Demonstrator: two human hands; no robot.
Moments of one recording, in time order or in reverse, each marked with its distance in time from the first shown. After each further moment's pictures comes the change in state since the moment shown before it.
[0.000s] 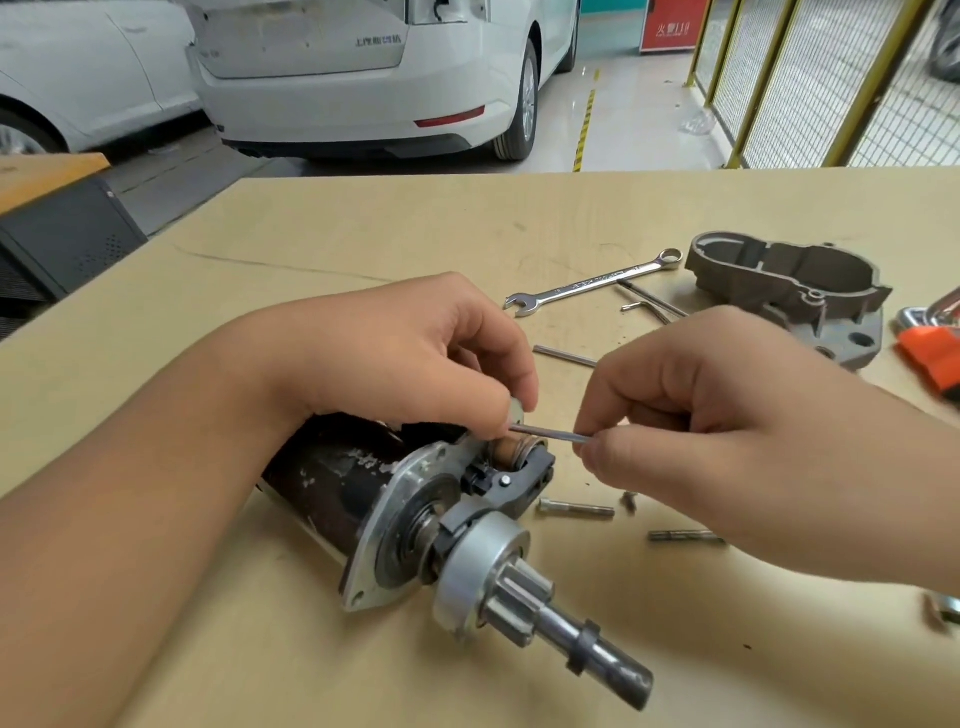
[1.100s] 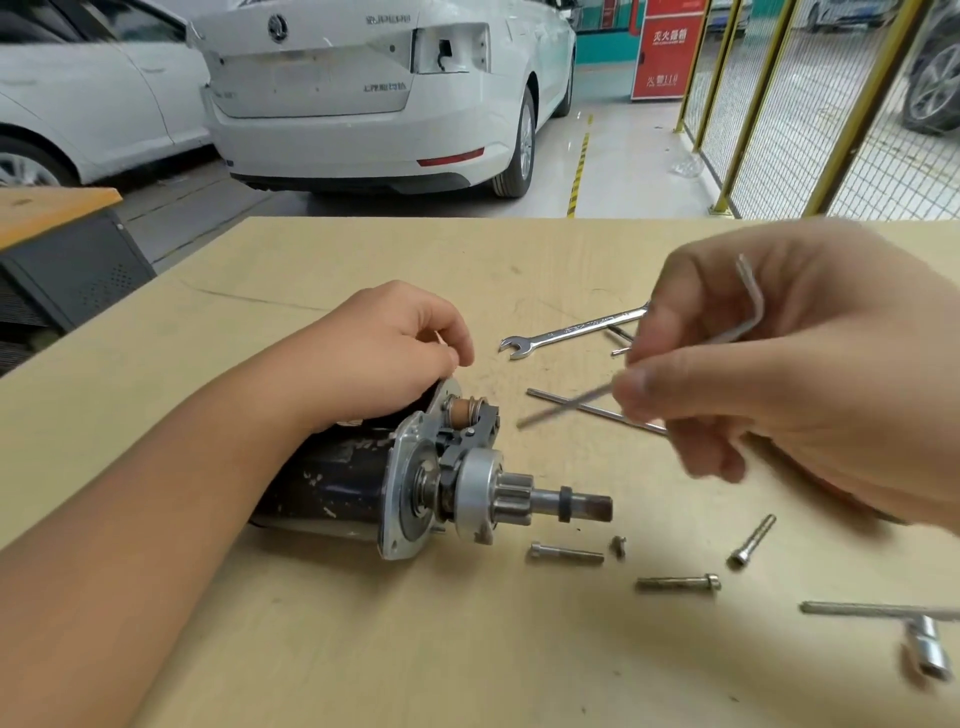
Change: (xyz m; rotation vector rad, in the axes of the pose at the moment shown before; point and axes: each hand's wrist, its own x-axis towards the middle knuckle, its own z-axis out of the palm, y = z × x) left_hand 0.016 -0.024 -0.012 0.082 0.494 -0.207; right_hand 0.014 -0.002 -0.036 0.379 0.182 -0.105
